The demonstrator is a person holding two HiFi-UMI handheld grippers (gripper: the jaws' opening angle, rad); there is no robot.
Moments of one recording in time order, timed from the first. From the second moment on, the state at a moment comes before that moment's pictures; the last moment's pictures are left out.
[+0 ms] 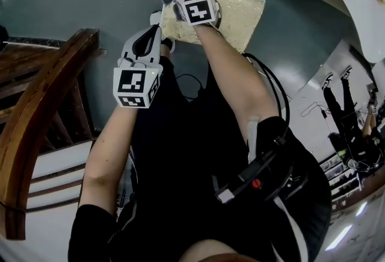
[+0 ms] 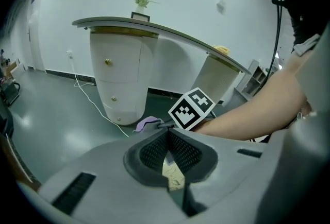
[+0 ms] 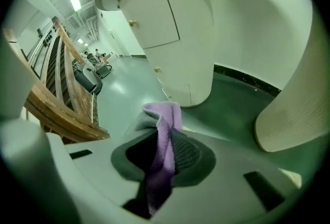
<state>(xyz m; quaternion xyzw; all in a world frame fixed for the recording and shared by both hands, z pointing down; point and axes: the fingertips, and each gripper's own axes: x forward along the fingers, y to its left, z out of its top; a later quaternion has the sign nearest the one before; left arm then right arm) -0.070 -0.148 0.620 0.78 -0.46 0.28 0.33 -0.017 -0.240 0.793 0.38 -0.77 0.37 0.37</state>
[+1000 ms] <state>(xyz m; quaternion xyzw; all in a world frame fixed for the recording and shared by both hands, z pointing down) 0.091 -0.162 0.647 0.80 -0.41 0.29 0.34 0.208 -0.195 0.809 0.44 -0.70 0.44 0.34</state>
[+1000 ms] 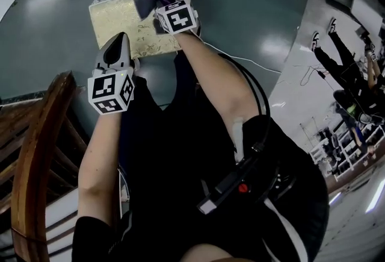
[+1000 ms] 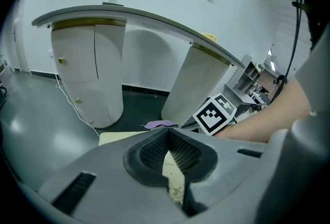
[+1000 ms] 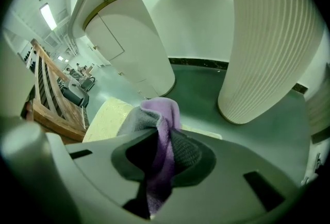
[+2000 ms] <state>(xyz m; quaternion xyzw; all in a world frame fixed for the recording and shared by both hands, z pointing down) -0.043 -0.150 0.619 0.79 -0.41 0.29 0.34 0.087 -0.181 0.714 0.43 -0.74 0.39 0.35</state>
